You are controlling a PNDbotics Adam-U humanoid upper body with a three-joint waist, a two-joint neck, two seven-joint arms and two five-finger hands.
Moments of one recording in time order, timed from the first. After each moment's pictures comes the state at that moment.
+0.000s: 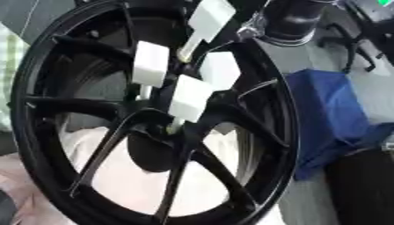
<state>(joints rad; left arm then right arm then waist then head) -0.23 0.58 0.05 -1.98 0.17 -0.10 0.34 -0.70 -1.22 0.07 -1.85 0.13 -0.33 0.63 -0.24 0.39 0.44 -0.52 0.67</state>
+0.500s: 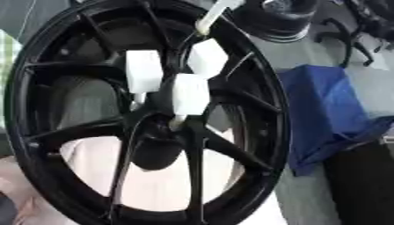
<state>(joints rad) -0.19 0.58 0.06 -1.98 0.16 -0.09 0.35 -0.48 -1.27 -0.14 -1.73 0.06 -0.28 0.45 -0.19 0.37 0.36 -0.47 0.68</state>
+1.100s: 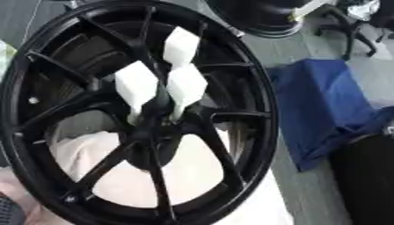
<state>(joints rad) -0.16 0.58 0.08 -1.98 0.15 -0.09 0.38 -0.07 -1.13 -0.39 -1.54 0.14 -0.23 0.22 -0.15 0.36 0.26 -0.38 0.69</state>
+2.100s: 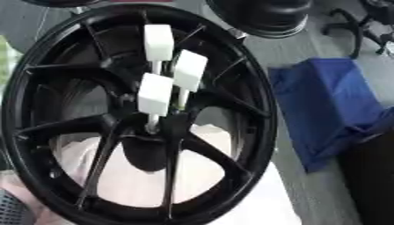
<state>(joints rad) -0.15 0.57 0.08 -1.98 0.15 -0.09 0.38 -0.01 -1.02 -0.46 -1.46 0.17 -0.18 0.12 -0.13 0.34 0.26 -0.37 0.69</state>
